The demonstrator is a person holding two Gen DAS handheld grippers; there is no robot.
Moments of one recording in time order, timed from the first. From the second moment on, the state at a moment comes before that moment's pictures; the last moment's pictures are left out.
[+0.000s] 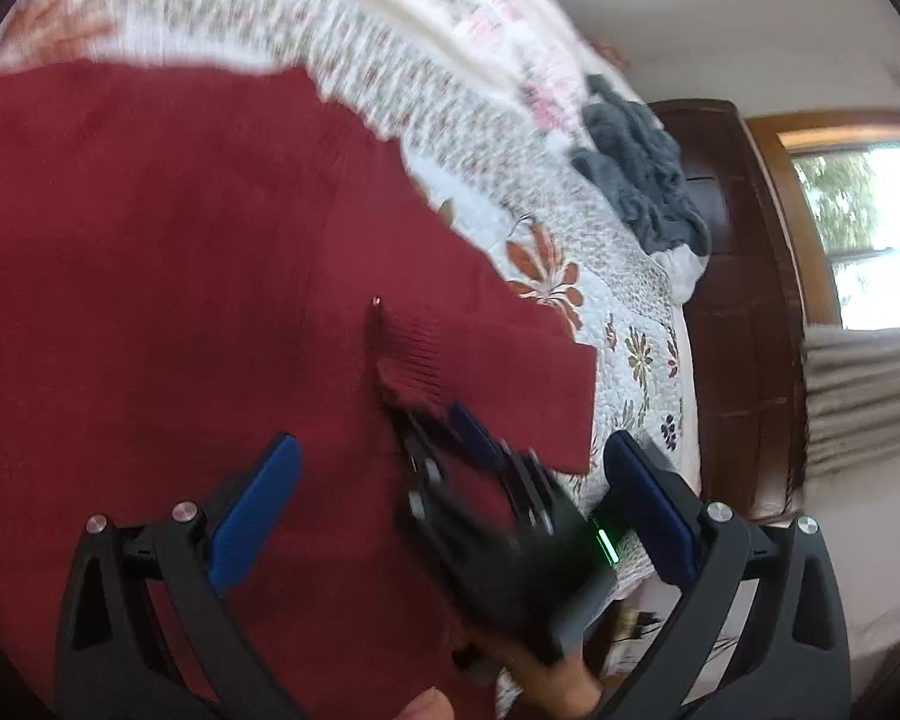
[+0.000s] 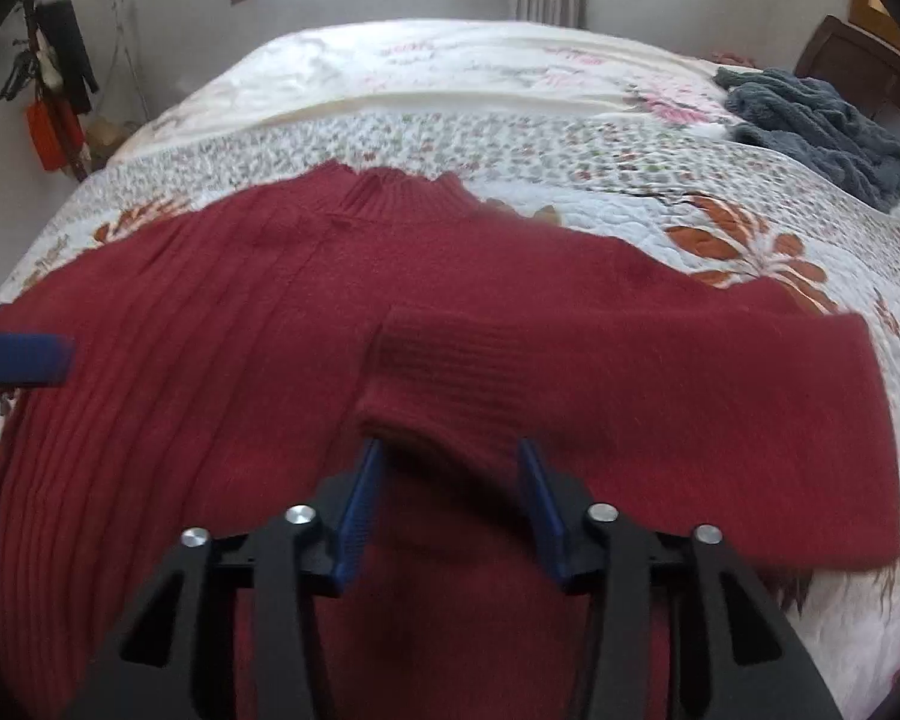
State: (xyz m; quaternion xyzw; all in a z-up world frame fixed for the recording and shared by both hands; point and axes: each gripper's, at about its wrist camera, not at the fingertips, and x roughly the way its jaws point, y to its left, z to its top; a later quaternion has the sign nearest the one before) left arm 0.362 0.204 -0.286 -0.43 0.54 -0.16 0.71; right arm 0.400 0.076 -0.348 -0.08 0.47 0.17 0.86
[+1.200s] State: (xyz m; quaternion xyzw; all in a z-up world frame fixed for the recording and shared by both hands) left arm 0.437 0.257 -0.206 -0.41 0.51 -0.16 0.74; right arm 0.276 0.011 -0.294 0.14 0.47 0.19 0.85
